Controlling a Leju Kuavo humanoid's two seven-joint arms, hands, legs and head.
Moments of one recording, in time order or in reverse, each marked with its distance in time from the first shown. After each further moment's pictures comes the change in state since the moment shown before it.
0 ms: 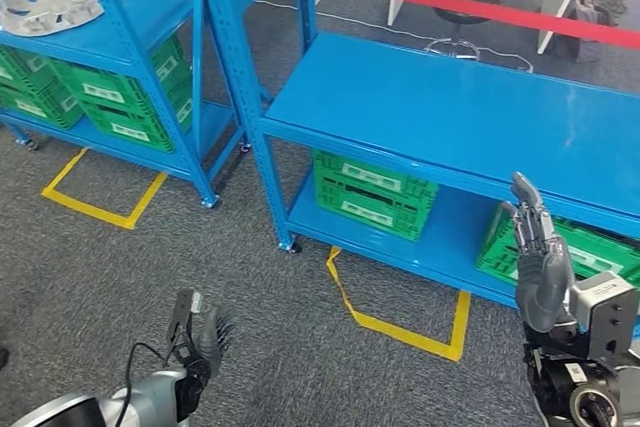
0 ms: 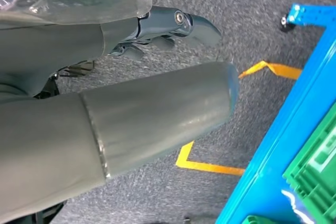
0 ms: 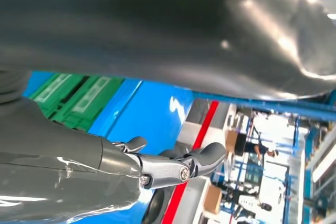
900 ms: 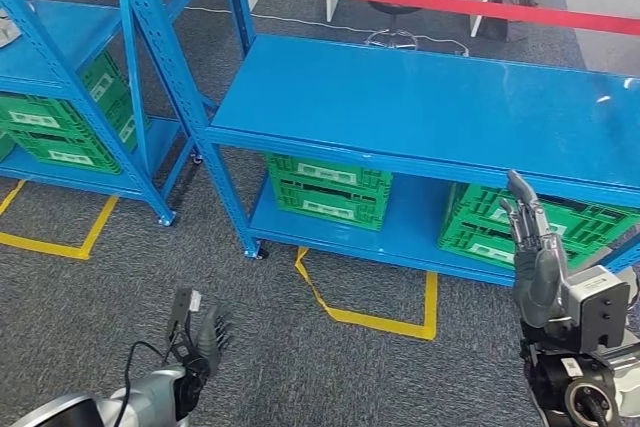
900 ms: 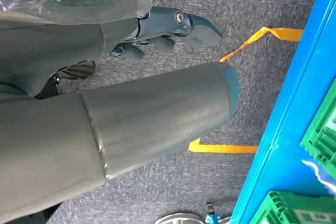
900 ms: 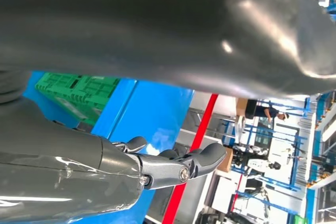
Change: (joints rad) left arm -0.010 0.000 0.000 0.000 -0.006 0.000 0.011; right arm -0.001 0.006 -0.001 0.005 0.017 -0.007 0.001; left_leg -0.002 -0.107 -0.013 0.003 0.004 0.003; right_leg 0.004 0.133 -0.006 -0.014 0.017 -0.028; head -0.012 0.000
